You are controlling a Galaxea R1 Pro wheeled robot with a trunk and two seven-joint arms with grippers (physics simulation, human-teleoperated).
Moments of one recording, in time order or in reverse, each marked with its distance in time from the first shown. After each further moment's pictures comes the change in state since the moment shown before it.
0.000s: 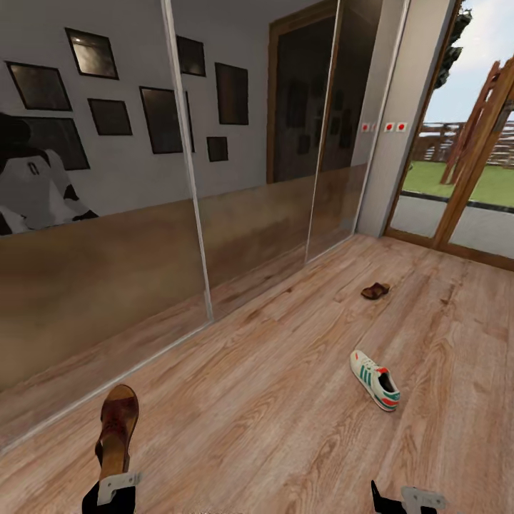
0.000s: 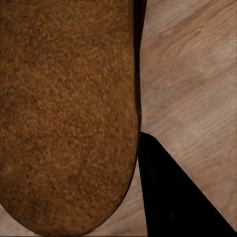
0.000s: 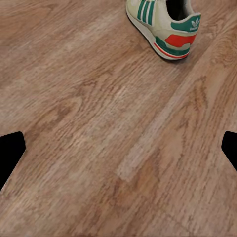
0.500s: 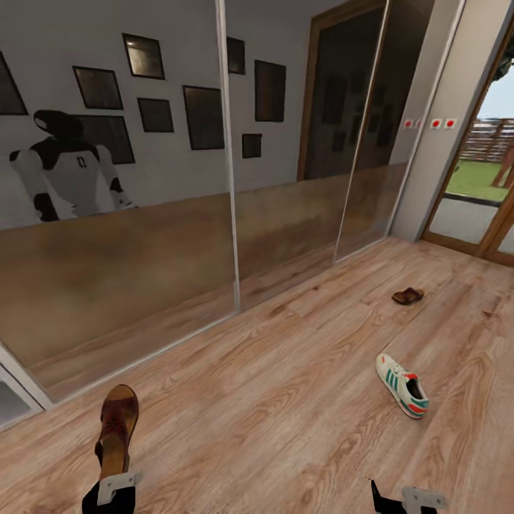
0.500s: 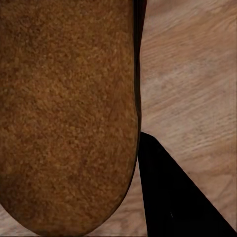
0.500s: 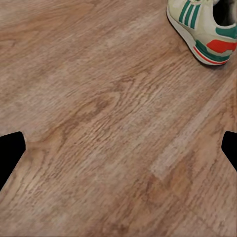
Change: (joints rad) left arm 0.000 0.000 0.000 0.000 0.000 0.001 0.000; right arm 0.000 0.000 0.000 0.000 0.000 -0.001 -0.001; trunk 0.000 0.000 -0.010
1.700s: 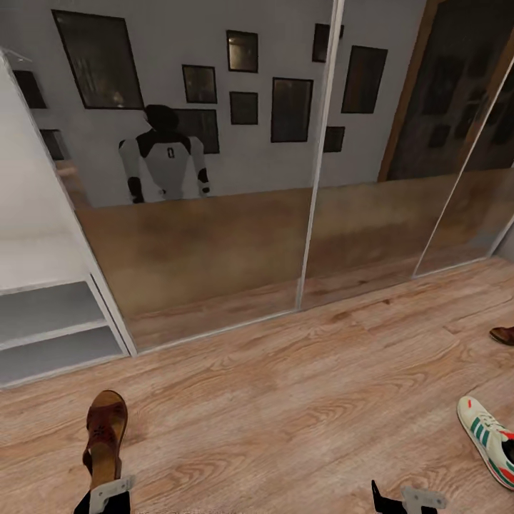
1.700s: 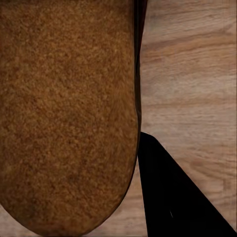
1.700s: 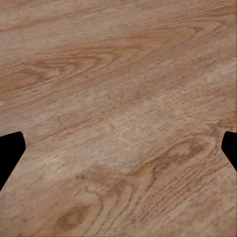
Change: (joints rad) left arm 0.001 0.000 -0.003 0.056 0.101 -0.103 -0.004; right arm 0.000 -0.001 -0.002 0.000 -0.001 -0.002 0.000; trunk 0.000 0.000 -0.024
